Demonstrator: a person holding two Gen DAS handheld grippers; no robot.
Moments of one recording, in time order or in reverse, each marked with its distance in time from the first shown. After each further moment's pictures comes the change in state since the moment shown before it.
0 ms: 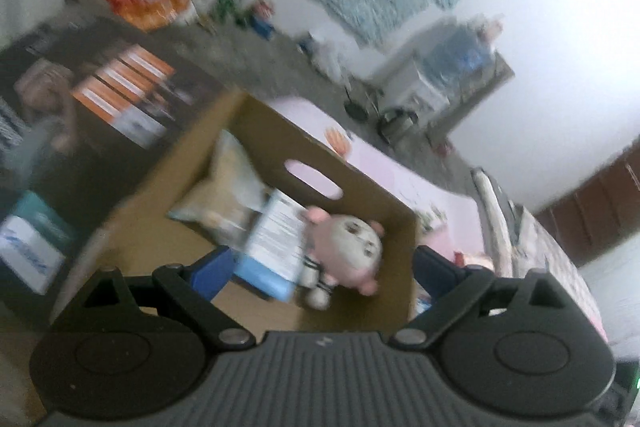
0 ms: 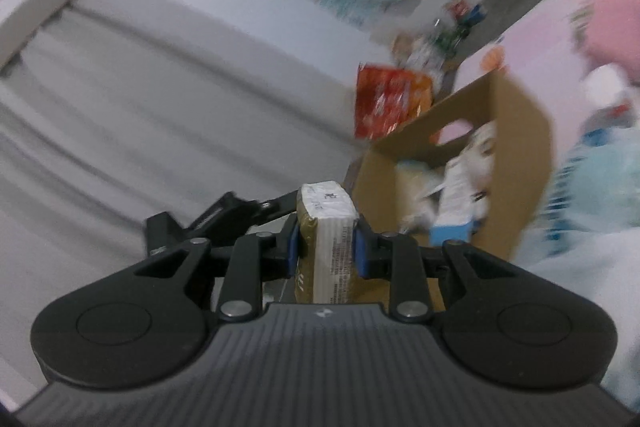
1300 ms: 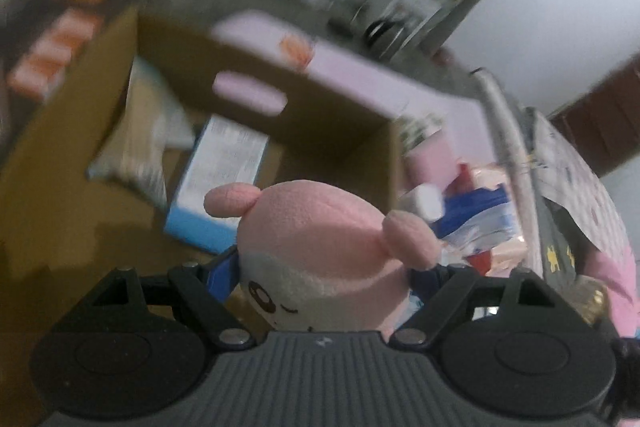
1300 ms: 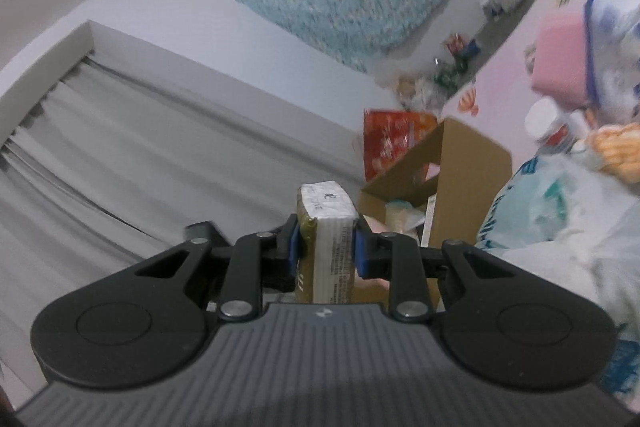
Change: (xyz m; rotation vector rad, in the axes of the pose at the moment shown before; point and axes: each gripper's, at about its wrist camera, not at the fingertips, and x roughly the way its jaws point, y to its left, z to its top) left arm 0.113 -0.076 -0.025 0.137 0.287 0.035; right arm -0.089 -0.060 -0.003 0.084 -0.195 0.058
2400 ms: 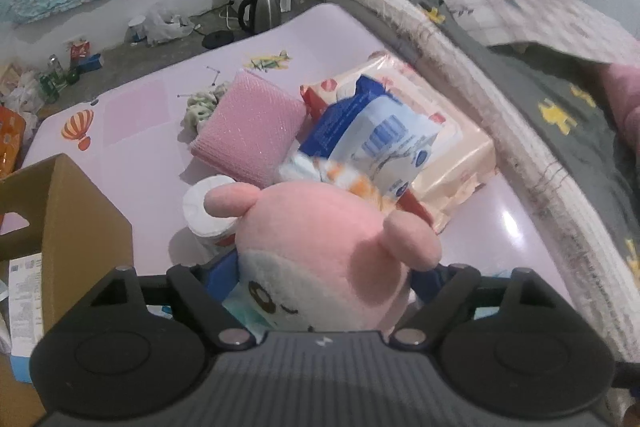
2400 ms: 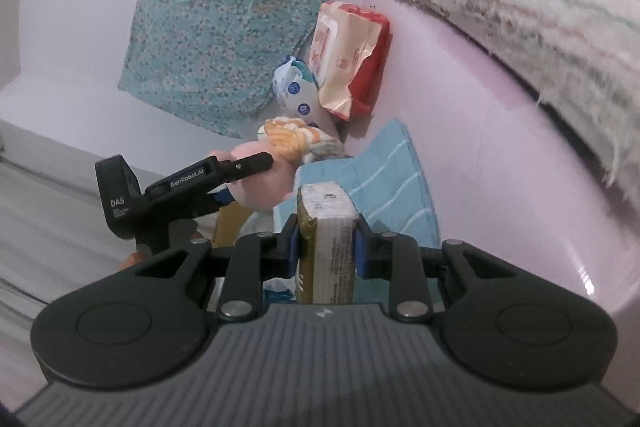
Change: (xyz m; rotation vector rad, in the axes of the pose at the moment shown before) left arm 0.143 -0.222 -0.069 0.639 -0.015 0.116; right arm -0.193 -0.180 -0.051 0.207 -0.245 -0.266
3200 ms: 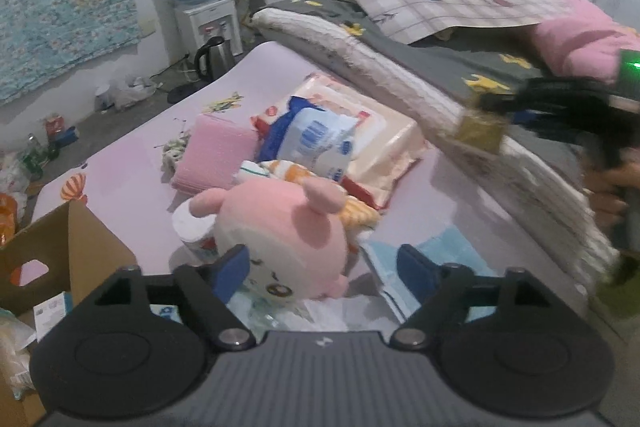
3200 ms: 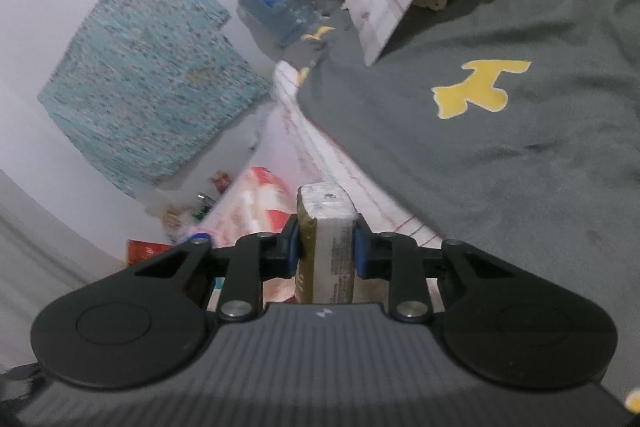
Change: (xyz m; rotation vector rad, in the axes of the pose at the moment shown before) left arm -0.049 -0.032 -0.029 0.218 -0.086 -0.022; right arm 0.023 0.032 0.150 -0.243 -0.257 -0.299
